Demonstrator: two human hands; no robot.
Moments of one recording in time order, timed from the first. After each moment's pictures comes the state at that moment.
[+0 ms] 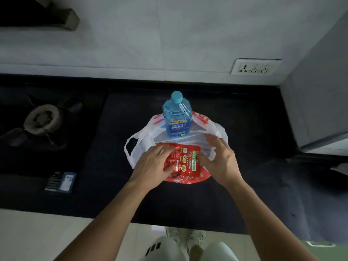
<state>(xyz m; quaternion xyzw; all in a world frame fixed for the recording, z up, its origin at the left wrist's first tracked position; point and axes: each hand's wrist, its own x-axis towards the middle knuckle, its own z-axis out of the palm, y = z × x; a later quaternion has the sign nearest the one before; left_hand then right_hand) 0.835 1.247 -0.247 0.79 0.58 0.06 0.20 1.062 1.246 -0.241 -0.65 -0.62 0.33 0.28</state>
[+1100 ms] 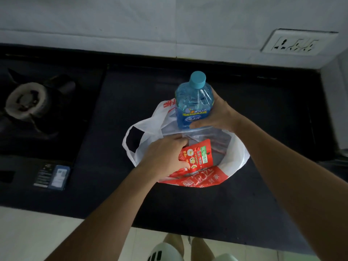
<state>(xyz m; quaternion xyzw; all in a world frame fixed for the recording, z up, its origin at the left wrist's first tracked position) 0.838 1.291 -0.262 0.79 0.57 0.00 0.24 1.034 1.406 -0.279 -0.49 -0.67 0.53 0.20</state>
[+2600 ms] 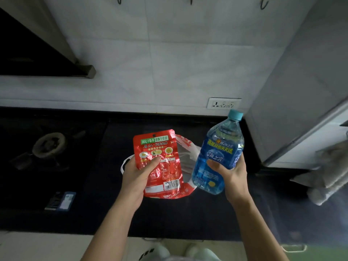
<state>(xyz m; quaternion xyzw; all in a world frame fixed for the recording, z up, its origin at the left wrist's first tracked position) 0.857 1.195 -0.111 0.31 0.60 0.47 0.57 1.097 1.195 -0.133 -0.54 -0.42 0.46 0.57</state>
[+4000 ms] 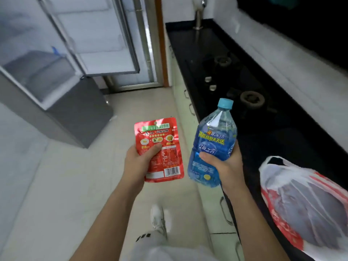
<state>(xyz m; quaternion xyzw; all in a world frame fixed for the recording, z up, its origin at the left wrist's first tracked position) 0.807 0.853 -0.094 -0.11 0.69 0.71 0.12 0.858 1.066 -0.131 -0.17 -0.63 0.74 0.14</state>
